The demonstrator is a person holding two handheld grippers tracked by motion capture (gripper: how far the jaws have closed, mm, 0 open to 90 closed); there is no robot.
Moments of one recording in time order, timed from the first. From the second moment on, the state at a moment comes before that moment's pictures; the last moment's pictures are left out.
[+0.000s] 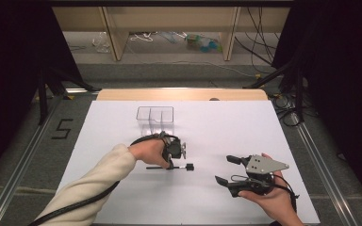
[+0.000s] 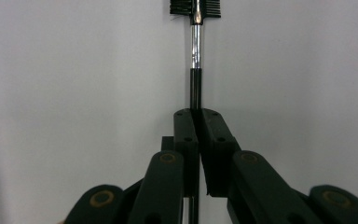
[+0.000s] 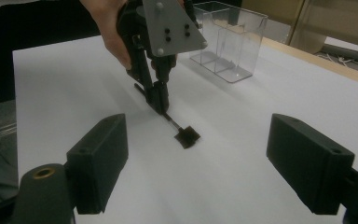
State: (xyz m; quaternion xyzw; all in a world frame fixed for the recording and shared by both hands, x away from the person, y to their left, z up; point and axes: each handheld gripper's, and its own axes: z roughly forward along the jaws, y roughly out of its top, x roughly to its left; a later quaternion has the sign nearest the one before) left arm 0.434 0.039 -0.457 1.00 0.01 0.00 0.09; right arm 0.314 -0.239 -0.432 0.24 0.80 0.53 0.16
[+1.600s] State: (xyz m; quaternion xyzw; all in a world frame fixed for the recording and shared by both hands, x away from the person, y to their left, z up) left arm 0.423 0.087 -0.424 0.95 0.09 0.06 0.31; right arm 0.315 -0.239 -0.433 0.24 0.80 0.52 0.17
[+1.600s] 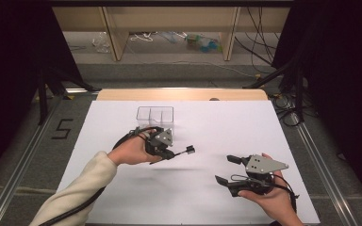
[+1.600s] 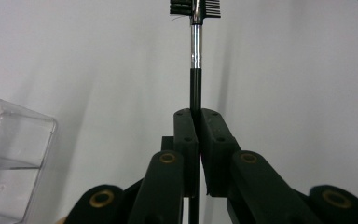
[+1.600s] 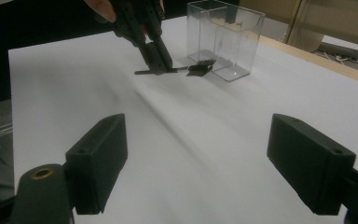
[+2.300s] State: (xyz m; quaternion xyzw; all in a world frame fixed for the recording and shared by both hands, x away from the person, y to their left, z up) left arm 0.413 0.109 -0.422 0.90 0.13 0.08 0.40; right arm 0.315 -0.239 -0.433 0.24 0.80 0.52 0.17
